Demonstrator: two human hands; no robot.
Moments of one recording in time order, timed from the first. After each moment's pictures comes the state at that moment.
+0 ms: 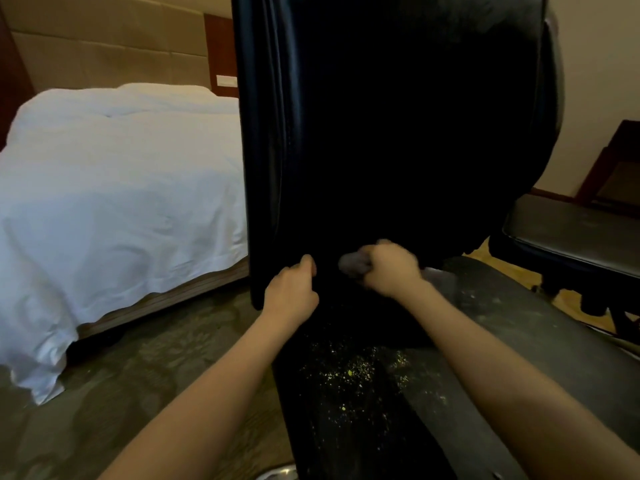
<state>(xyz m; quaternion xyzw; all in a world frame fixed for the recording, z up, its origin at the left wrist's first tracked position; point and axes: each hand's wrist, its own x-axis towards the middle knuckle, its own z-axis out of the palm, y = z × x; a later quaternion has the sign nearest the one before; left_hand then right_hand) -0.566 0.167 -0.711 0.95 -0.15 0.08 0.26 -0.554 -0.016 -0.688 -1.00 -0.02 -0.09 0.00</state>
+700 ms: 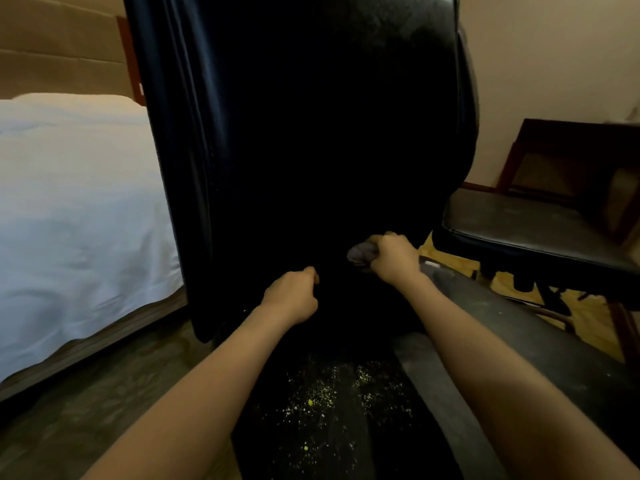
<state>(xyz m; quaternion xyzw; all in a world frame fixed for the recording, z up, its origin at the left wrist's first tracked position) -0.538 0.100 -0.698 0.95 -0.25 0.00 0.18 -0.534 -0.111 -0.690 -0.98 0.08 -0.18 0.09</state>
